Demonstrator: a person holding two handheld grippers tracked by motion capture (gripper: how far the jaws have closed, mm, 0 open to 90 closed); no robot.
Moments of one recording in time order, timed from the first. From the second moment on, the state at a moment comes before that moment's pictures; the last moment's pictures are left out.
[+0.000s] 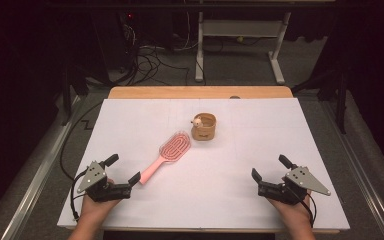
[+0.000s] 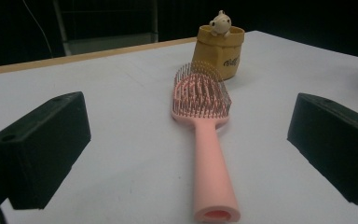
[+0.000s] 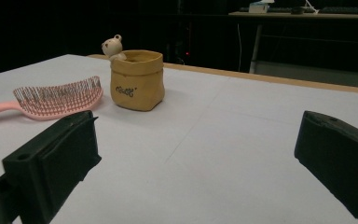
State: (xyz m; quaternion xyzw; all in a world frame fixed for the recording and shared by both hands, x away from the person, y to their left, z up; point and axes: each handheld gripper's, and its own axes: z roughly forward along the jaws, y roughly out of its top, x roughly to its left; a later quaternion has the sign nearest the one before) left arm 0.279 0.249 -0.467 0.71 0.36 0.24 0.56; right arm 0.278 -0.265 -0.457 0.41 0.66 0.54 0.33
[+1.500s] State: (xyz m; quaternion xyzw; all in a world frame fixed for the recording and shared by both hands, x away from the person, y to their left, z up) left arm 0.296 0.223 -0.475 0.81 0.40 0.15 0.40; right arm 0.280 -0.264 -0.459 0.42 0.67 0.53 0.32
